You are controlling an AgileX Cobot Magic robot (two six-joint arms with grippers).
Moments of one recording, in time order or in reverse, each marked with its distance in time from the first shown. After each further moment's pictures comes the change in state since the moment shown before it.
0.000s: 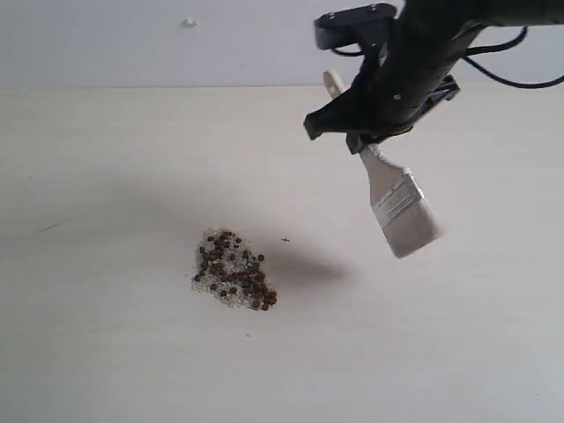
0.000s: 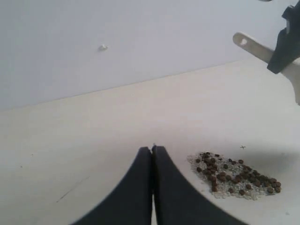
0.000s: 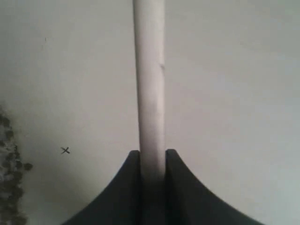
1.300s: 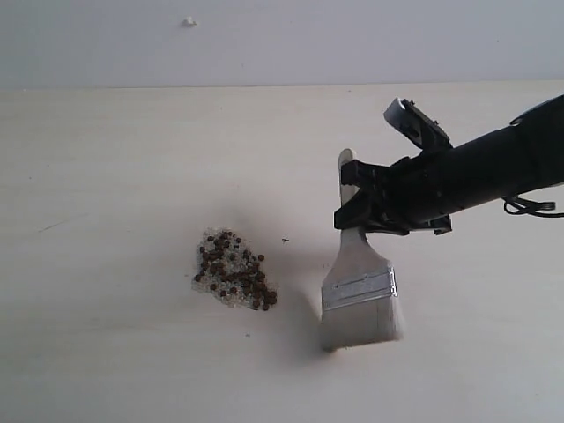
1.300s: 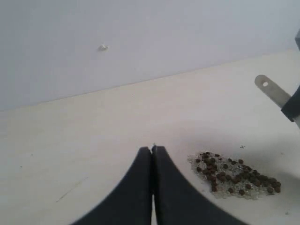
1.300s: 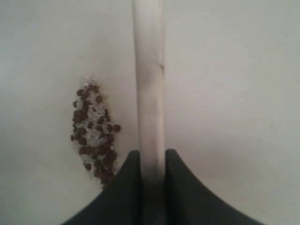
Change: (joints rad) left arm 0.000 0.000 0.000 0.000 0.000 0.000; right arm -0.245 0.050 0.479 1.406 -0.061 -1.104
